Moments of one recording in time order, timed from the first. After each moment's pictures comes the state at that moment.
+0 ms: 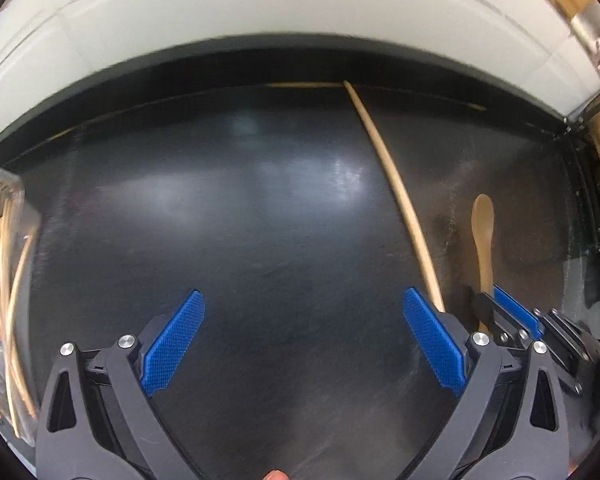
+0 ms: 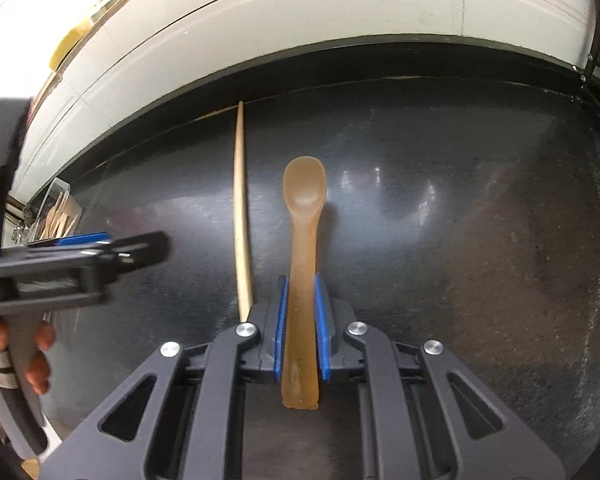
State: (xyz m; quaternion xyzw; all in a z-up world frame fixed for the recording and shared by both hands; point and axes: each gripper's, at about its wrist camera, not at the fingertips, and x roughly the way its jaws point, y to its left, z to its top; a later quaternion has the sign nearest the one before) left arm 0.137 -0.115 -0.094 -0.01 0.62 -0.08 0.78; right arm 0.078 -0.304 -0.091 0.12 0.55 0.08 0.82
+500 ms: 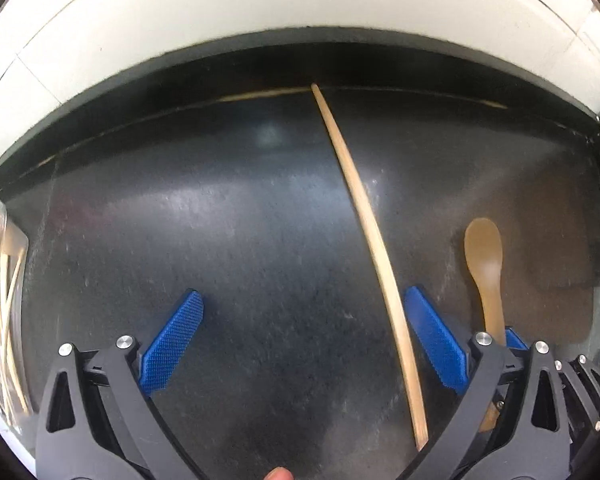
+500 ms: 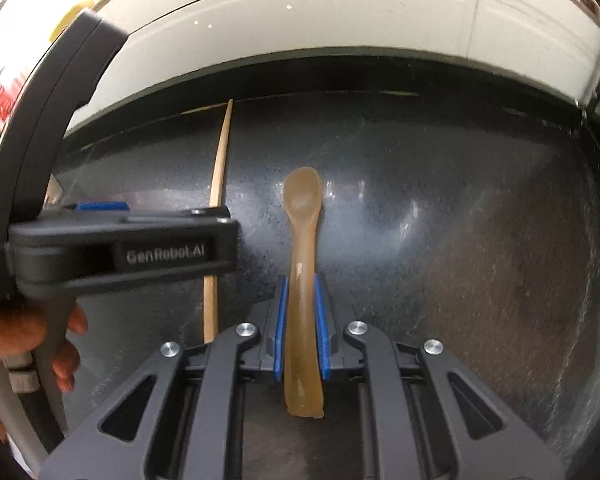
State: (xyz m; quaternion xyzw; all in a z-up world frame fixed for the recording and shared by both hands) left arm 0.164 -0.170 -0.113 0.02 0.60 -0.02 0.80; right arm 0.088 -0.298 -0.099 0.05 0.54 0.08 0.83
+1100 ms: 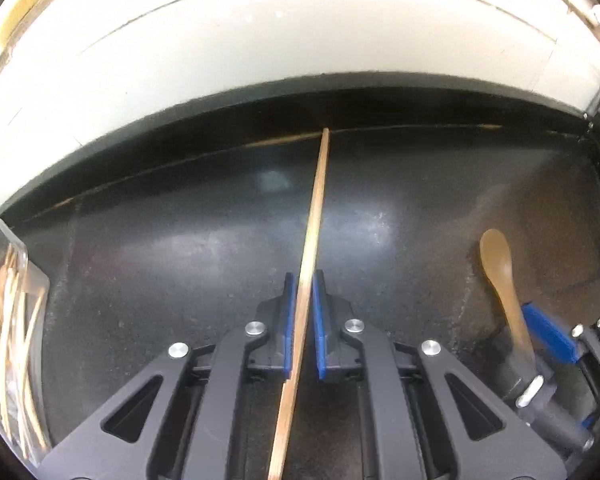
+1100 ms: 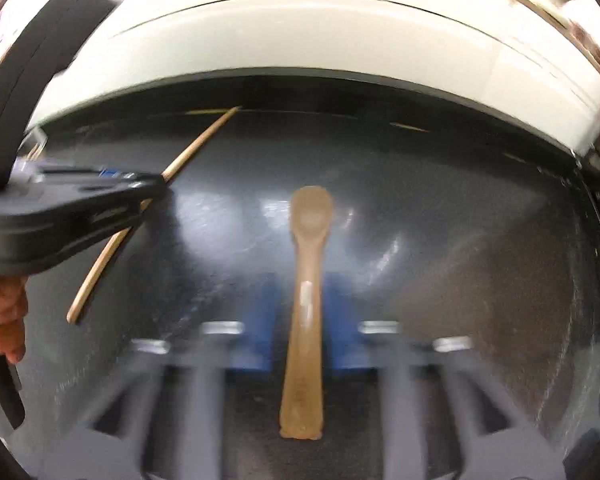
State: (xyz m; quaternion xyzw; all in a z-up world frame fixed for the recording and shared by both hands) left arm 0.153 -0.145 -0.101 0.05 0.54 -0.05 0.84; right arm 0.094 -0.287 -0.117 0.00 0.51 0.07 0.86
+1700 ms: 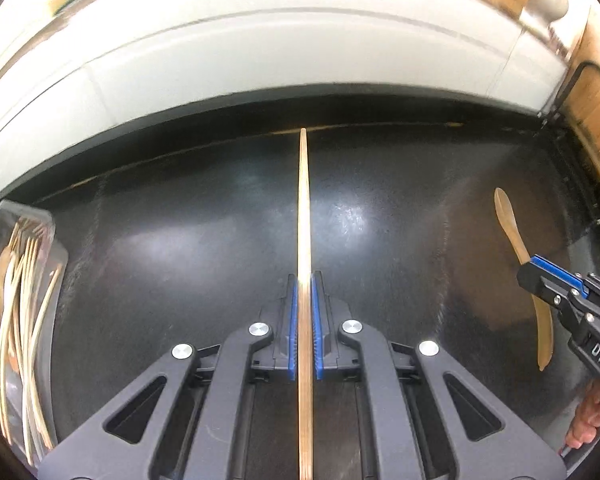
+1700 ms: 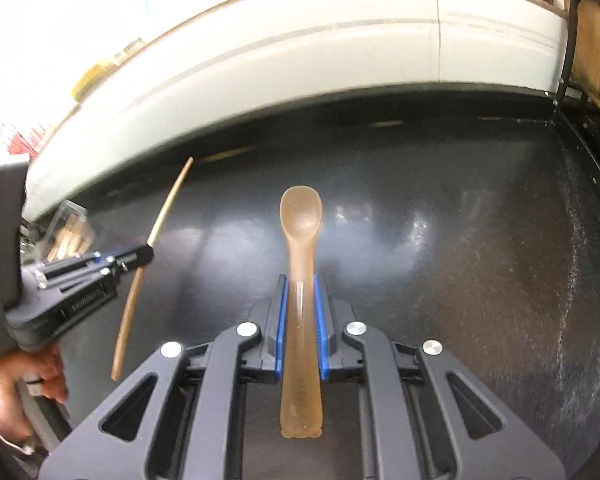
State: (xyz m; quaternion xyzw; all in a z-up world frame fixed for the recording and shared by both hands) left arm 0.094 -0.072 -0.066 0.02 0.52 -0.11 0.85; right arm 0.060 -0.311 -0.065 0.14 0.49 0.08 0.86
